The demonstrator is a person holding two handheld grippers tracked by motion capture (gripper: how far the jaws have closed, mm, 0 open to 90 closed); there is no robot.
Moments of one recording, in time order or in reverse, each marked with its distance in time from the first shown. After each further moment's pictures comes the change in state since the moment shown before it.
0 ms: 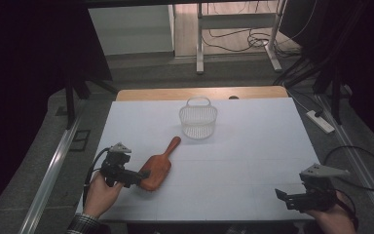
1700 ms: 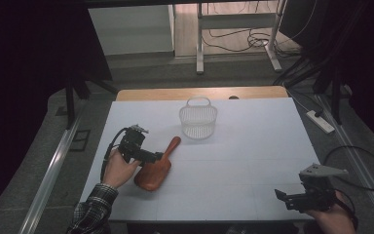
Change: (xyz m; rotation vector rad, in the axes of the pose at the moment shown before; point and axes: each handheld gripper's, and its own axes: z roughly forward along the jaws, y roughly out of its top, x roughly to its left) left arm 0.016 0.061 0.043 0.080 -0.004 0.021; right arm 0.000 0.000 0.001 0.014 0.002 -0.003
